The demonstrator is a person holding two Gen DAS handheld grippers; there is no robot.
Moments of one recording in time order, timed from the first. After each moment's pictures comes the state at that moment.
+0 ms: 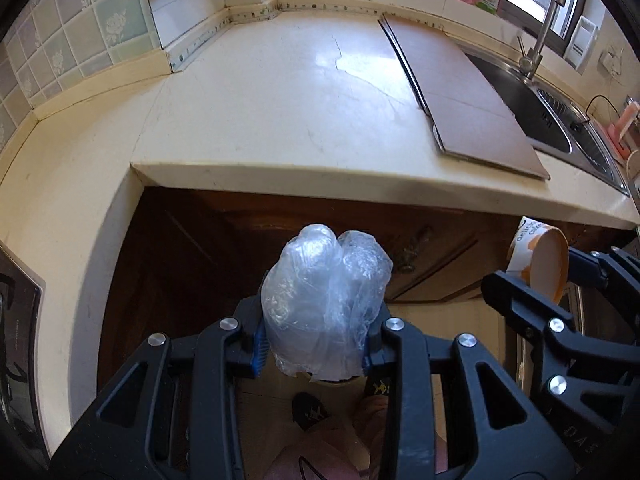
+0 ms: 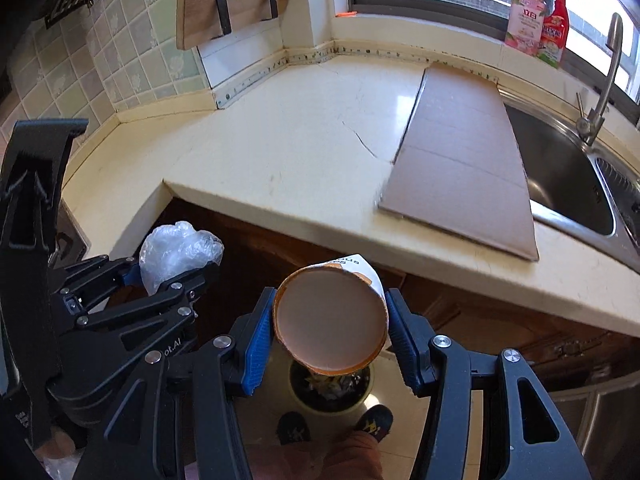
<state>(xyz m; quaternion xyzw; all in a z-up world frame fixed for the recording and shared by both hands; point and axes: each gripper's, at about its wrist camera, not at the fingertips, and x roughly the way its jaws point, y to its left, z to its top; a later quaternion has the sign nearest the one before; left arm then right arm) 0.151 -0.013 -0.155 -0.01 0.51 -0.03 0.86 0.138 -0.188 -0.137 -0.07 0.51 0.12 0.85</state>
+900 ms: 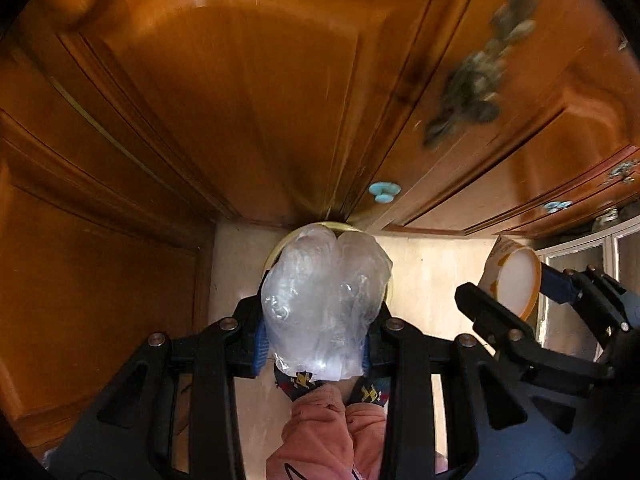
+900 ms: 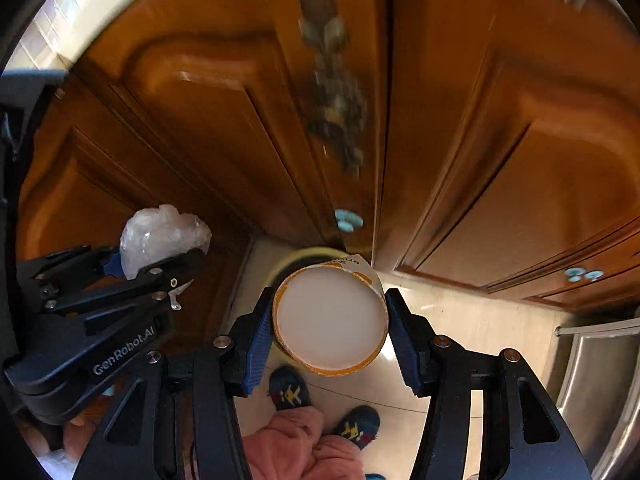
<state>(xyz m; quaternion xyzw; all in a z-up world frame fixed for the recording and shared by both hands) 0.155 -0.036 -0.397 0.00 0.61 -0.04 0.79 0.122 -0.243 -0.406 -0.03 0.61 0.10 0.78</state>
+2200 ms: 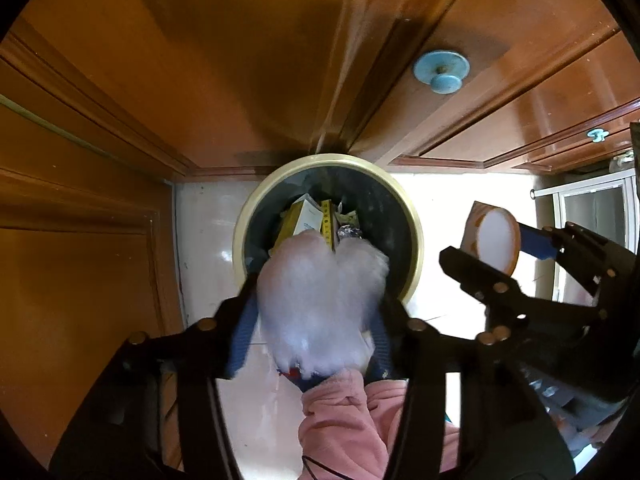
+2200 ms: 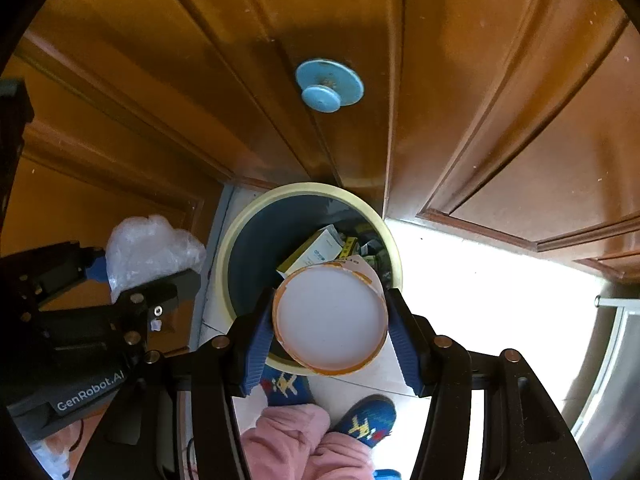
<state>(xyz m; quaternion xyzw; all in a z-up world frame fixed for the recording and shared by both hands) 0.172 -0.042 -0.566 0.02 0.68 -0.10 0.72 0.140 -0.255 -0.606 0.00 0.68 0.09 0.73</state>
